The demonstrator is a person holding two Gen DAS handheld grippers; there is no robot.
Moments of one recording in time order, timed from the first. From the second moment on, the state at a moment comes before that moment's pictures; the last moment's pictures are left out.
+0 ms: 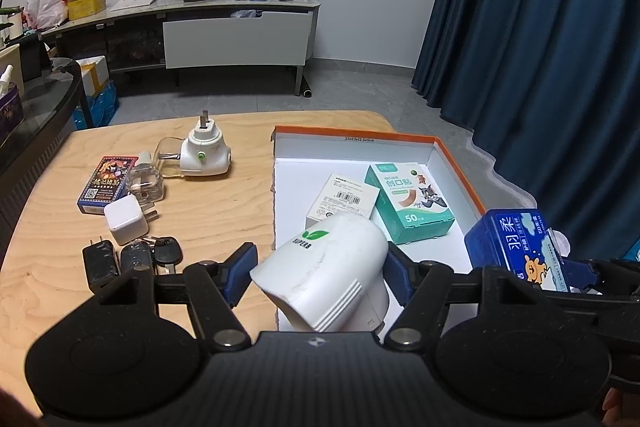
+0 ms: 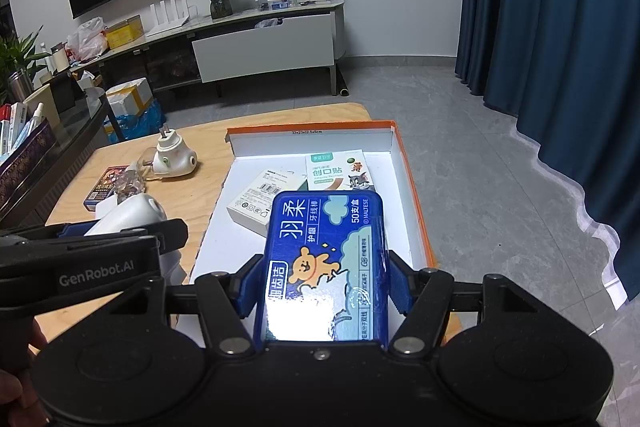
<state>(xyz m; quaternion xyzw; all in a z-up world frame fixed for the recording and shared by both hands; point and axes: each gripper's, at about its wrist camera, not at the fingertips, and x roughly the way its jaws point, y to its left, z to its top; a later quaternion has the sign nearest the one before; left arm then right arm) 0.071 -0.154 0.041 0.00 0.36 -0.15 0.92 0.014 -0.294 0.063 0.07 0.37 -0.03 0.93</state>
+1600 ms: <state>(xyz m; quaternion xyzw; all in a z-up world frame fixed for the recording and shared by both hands) 0.072 -0.150 0.040 0.00 0.36 -0.15 0.92 0.015 -0.289 0.057 0.06 0.37 -0.02 0.93</state>
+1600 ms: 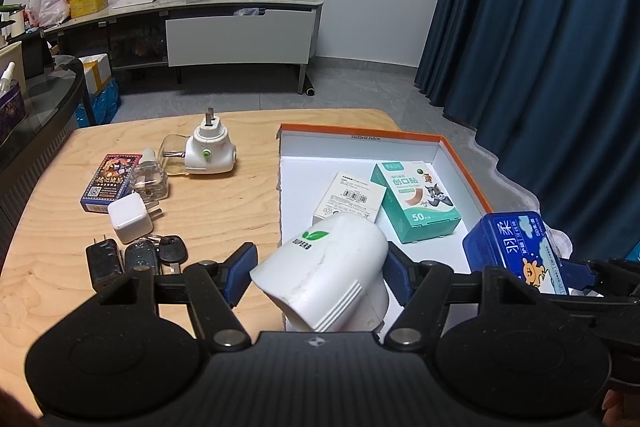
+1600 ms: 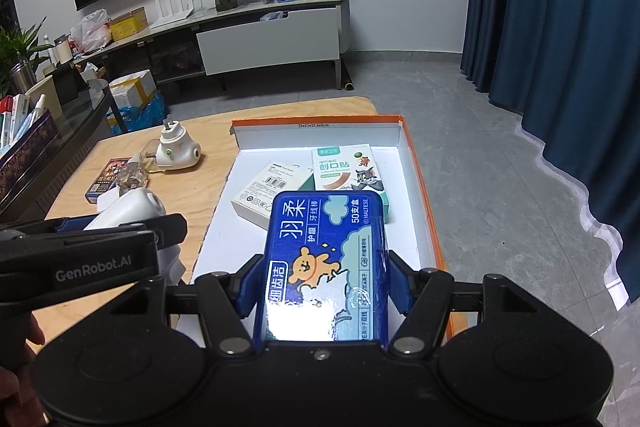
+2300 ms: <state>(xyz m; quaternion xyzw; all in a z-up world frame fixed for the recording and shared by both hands) 0.074 -0.149 0.039 0.00 0.36 -0.15 0.92 0.017 -0.285 0.055 0.06 0.38 -0.02 0.92</state>
